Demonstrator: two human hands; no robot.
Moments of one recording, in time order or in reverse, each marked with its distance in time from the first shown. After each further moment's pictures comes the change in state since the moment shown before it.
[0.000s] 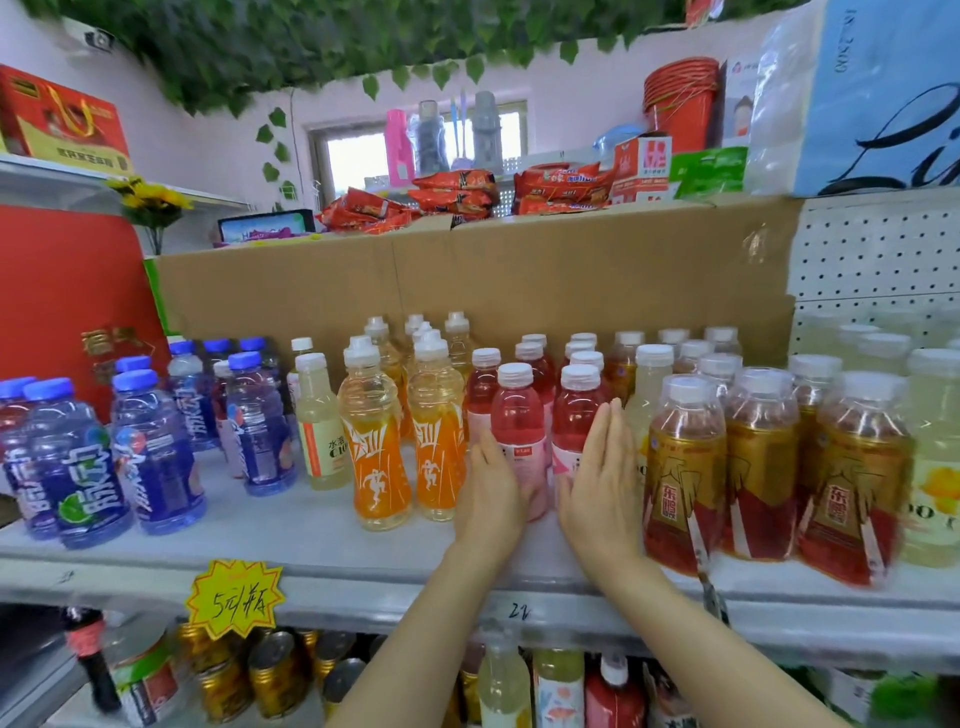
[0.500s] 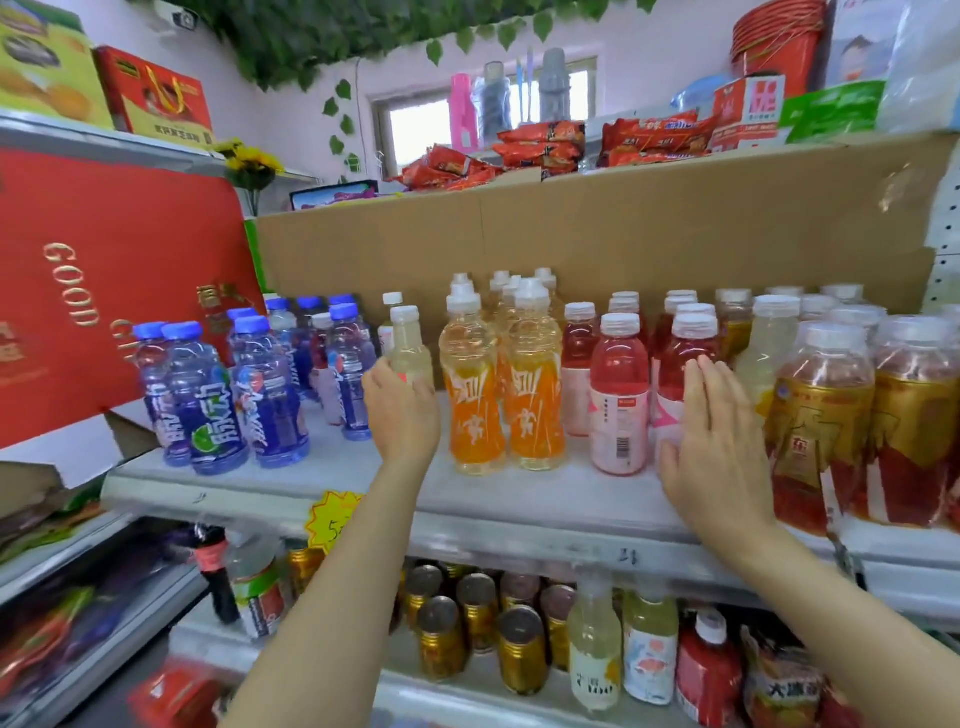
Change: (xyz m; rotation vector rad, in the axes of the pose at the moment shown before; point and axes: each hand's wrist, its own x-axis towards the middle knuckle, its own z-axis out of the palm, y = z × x) left_hand 0.041 -0.134 -0.126 -0.111 0.554 -0.303; right_hand -0.017 -0.013 -0.018 -0.150 0.138 -0.200
